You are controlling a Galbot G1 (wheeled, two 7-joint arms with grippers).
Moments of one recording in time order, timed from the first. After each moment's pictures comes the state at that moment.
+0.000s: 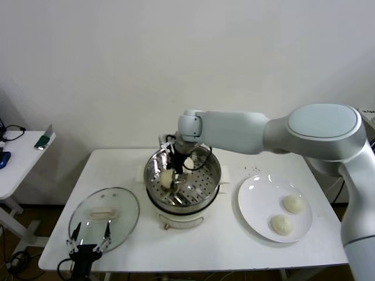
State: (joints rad) left arm 1.74 -1.46 -0.71 -1.92 -0.03 -0.16 -0.04; right arm 0.60 1.46 -1.60 1.03 0.86 -0.33 -0.91
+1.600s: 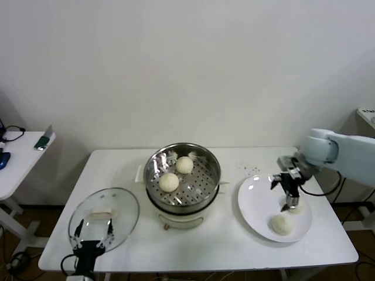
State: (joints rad) left arm 1.72 -1.48 -0.69 -1.92 0.02 -0.12 -0.06; right arm 0.63 0.53 -1.64 1.50 0.33 -0.26 -1.01
